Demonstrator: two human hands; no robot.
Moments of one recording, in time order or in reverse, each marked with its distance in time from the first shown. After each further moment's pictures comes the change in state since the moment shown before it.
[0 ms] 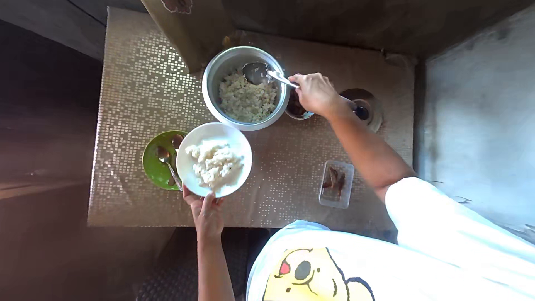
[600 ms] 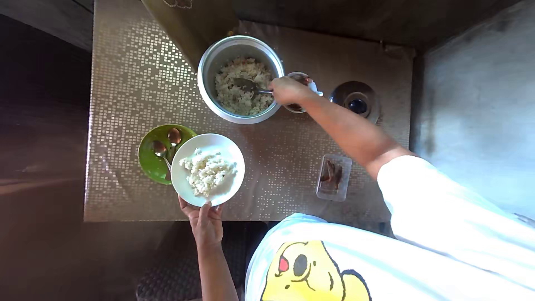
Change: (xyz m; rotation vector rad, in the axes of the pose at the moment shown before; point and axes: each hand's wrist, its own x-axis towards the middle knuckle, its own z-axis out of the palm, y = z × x) left_hand -0.031 -0.006 -0.020 -0.077 0.117 -0.020; right_hand 0.050 -0.025 0.040 -0.112 -0.348 -0.119
